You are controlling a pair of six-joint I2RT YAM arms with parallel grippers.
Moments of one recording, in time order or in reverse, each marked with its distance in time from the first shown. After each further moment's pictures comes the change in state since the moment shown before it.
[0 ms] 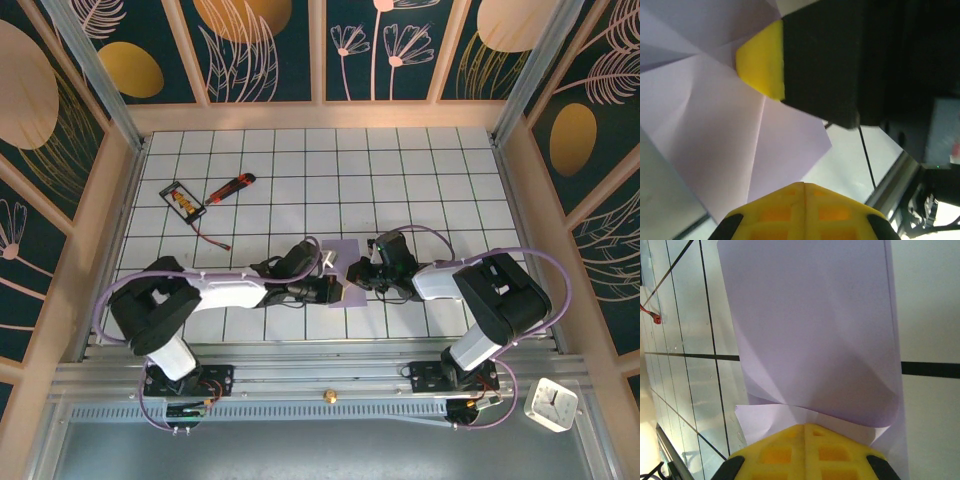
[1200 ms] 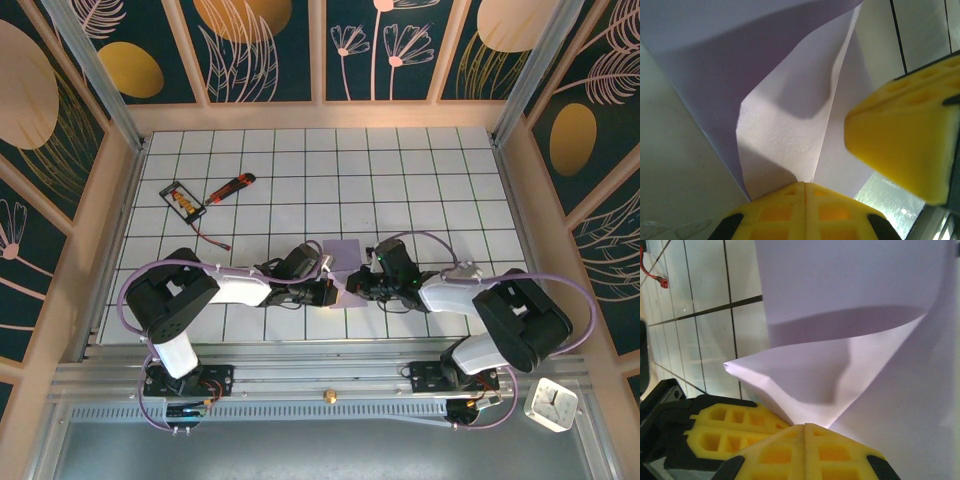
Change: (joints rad) left arm 0.029 0.083 -0.030 0.036 -0.008 0.098; right arm 0.088 -0.161 -0.053 -0.091 -0.001 0.037
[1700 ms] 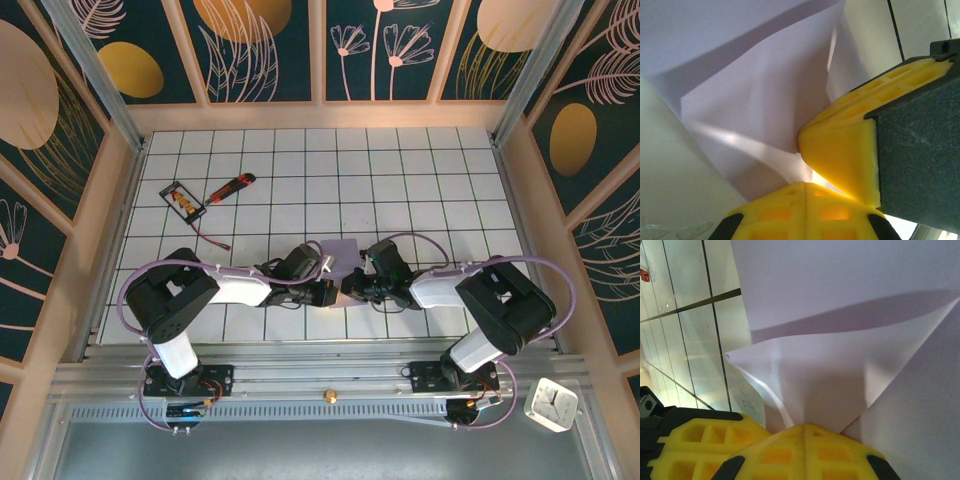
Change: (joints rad) left arm 0.000 0.001 0.000 -0.005 -0.004 0.045; right arm 0.018 0.112 0.029 0.047 -0.005 0.024
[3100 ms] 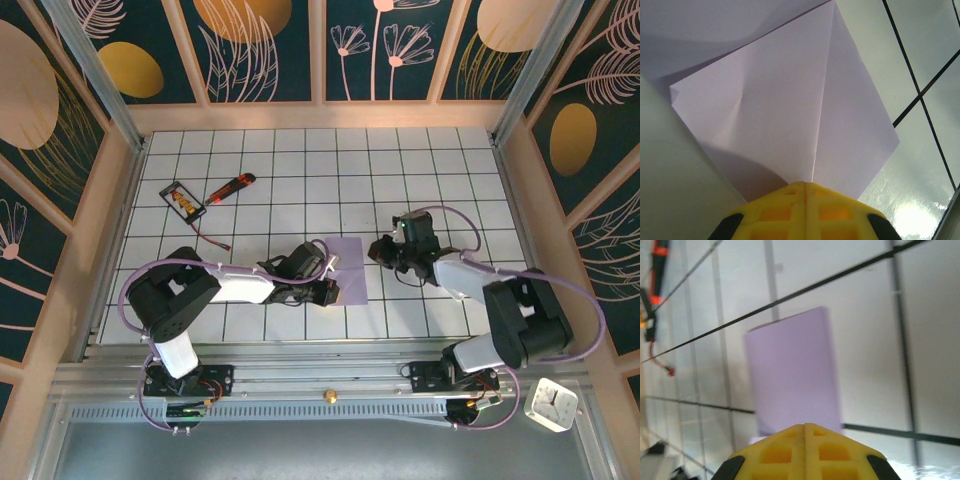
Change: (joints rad) left arm -0.002 0.012 0.046 -0.058 -0.037 0.104; right arm -0.267 -0.141 0.125 -0.217 0.035 -0.187
